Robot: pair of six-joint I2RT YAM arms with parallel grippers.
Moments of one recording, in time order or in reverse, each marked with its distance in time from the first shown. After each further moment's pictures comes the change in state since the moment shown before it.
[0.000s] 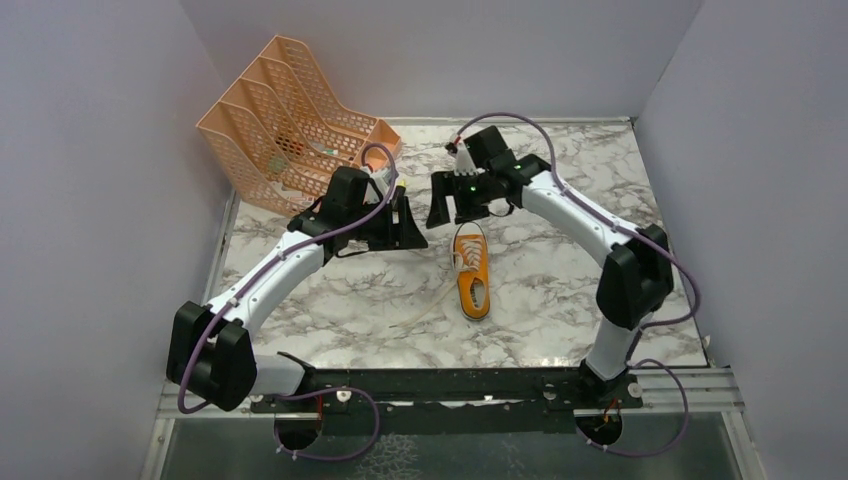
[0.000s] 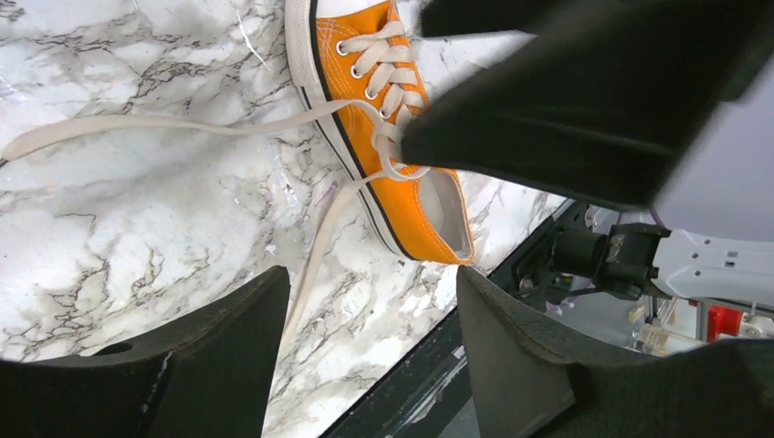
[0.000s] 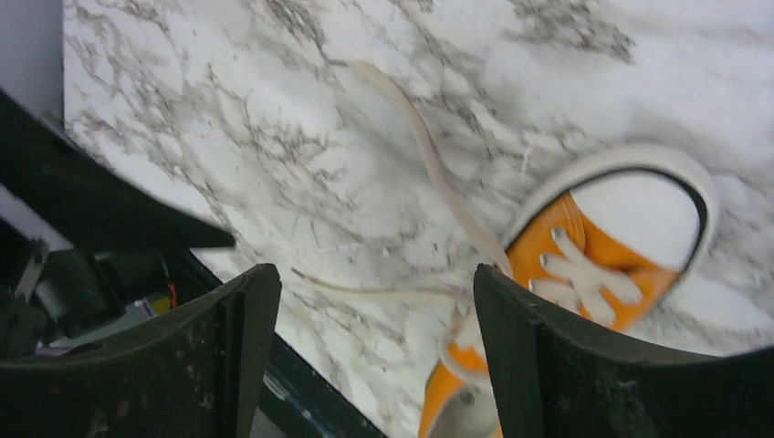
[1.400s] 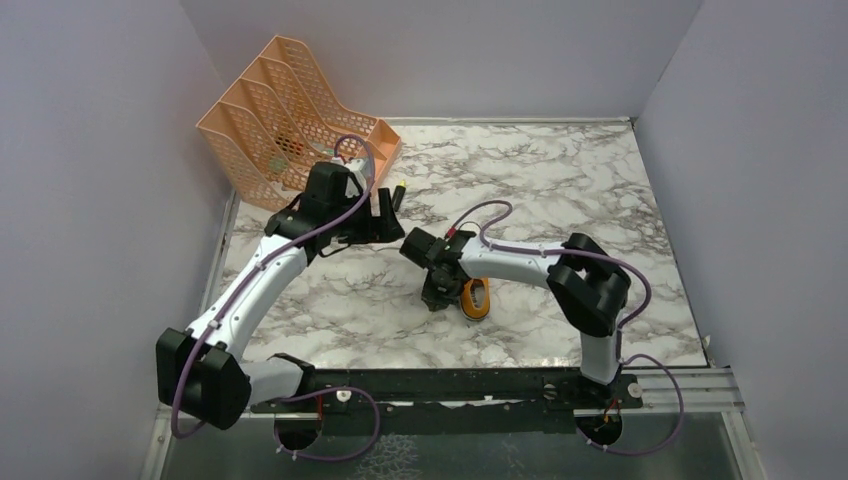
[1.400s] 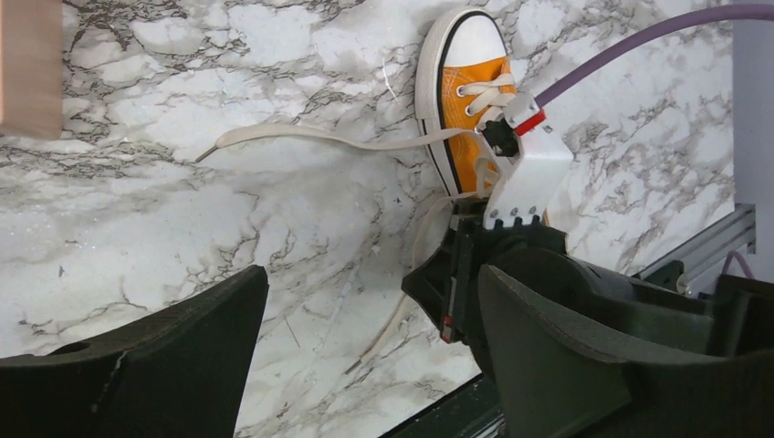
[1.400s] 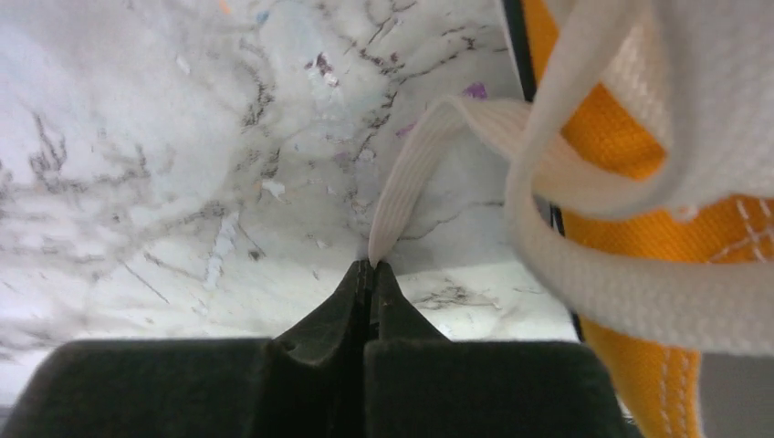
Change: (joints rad) left arm 0.072 -0.130 0.039 -0.164 -0.221 0.098; right arm 0.381 0.091 -0.268 -0.127 0.496 0.975
